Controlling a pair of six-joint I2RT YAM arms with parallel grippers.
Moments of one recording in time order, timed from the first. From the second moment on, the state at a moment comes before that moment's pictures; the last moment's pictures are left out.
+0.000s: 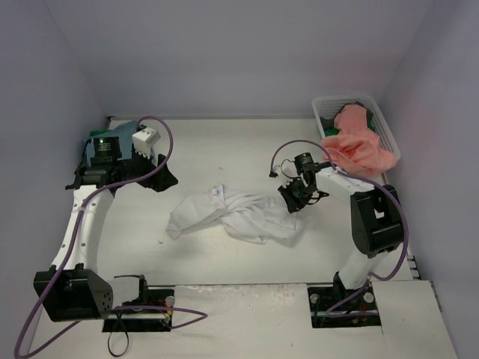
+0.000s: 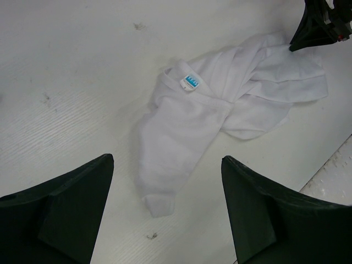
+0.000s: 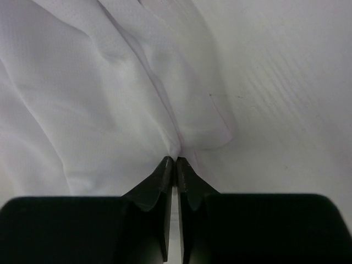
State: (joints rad) left arm 0.06 1.21 1.18 -0.74 0.73 0.25; right arm 0.30 1.71 1.02 -0.62 -0.33 -0.50
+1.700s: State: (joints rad) left arm -0.51 1.65 1.12 -0.37 0.09 0.28; right arm 0.29 1.57 1.46 -0.68 -0.15 -0.45
